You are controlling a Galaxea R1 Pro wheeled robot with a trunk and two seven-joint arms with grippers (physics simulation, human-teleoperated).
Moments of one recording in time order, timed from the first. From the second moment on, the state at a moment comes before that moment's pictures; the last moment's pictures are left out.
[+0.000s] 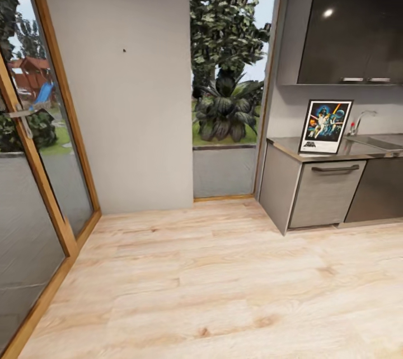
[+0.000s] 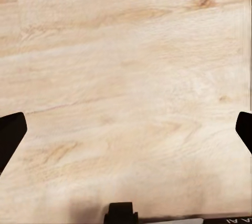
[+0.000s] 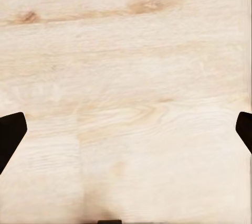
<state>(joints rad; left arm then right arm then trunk) 0.04 -0.01 0.01 -0.66 -0.07 -0.02 0.00 -0.05 -0.06 0.00 -0.41 -0.01 -0.24 0.00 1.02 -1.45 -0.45</state>
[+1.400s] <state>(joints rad) 0.04 -0.01 0.01 -0.66 -0.07 -0.02 0.00 -0.05 -0.06 0.00 -0.41 -0.01 -0.24 0.00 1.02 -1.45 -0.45</state>
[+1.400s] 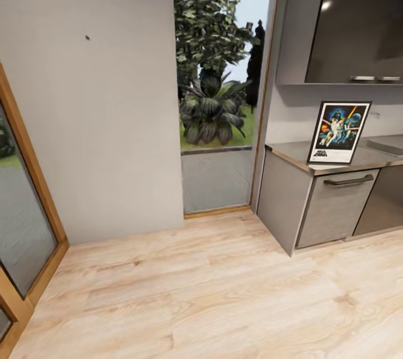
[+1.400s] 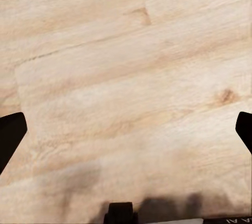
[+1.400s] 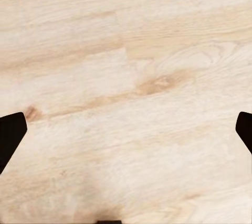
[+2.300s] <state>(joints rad) 0.04 -0.01 0.01 -0.66 -0.07 -0.02 0.00 -0.05 -0.06 0.00 -0.41 -0.01 -0.24 0.00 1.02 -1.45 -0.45</state>
